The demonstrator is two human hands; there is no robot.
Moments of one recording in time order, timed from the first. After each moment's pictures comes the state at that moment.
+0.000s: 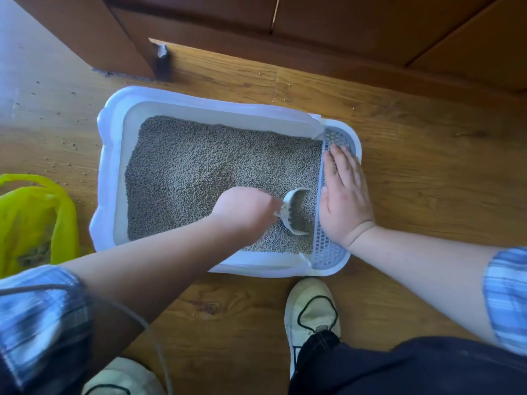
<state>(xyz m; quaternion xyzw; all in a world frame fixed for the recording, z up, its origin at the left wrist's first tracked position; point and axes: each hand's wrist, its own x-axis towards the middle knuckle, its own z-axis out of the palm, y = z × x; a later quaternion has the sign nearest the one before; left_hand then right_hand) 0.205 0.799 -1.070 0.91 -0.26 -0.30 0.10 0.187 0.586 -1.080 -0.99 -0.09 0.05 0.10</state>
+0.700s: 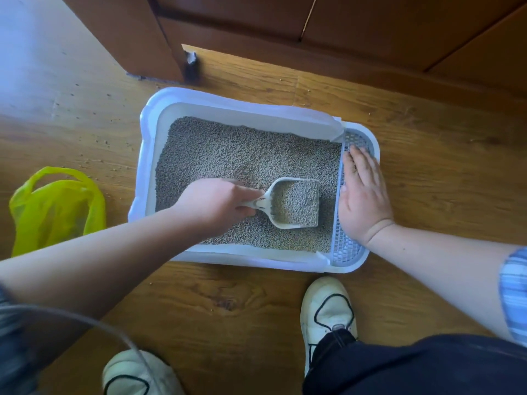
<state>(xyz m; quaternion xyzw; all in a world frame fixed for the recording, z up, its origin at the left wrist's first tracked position) 0.205 0.892 -1.056 0.93 -0.23 -0.23 0.17 0.186 0.589 -1.076 -0.99 -0.08 0.06 0.09</state>
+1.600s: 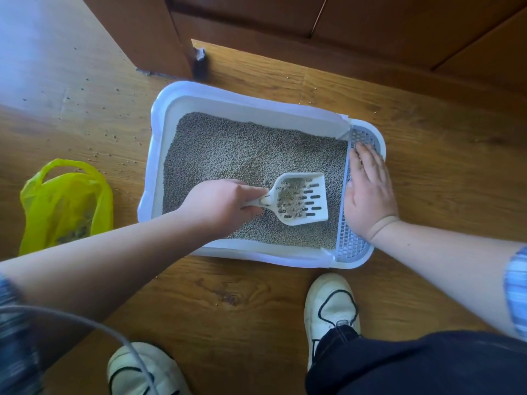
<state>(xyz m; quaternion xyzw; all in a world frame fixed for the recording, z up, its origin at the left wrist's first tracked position) 0.188 0.898 -1.061 0.93 -0.22 -0.18 0.22 0.186 0.590 -1.076 -0.99 -0.08 0.06 0.08</state>
